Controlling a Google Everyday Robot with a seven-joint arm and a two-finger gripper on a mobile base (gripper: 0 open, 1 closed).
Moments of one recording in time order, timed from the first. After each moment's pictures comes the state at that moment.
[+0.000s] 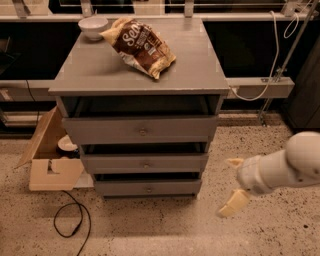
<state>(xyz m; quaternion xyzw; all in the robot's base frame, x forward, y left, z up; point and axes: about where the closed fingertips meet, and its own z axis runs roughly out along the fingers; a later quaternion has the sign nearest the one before) 0.460 -0.185 0.661 -0.54 0.78 0.17 0.26</state>
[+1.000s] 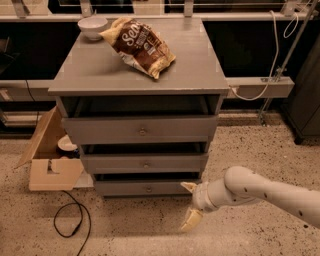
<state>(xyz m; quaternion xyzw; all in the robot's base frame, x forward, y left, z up) 0.482 -0.078 0.466 -0.60 0.71 0.25 0.28</state>
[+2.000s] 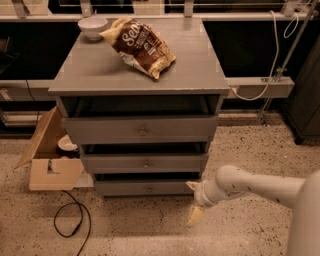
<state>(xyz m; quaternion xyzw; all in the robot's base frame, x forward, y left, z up) 0.524 -0.113 0.390 -0.63 0.72 0.18 0.22</state>
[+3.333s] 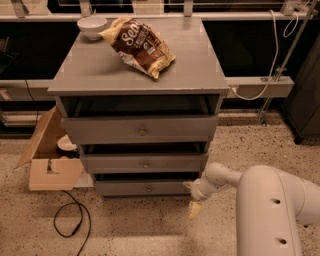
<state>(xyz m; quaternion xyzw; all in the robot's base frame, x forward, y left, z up) 0.602 -0.128 0.252 -0.69 0.68 0.16 0.19</state>
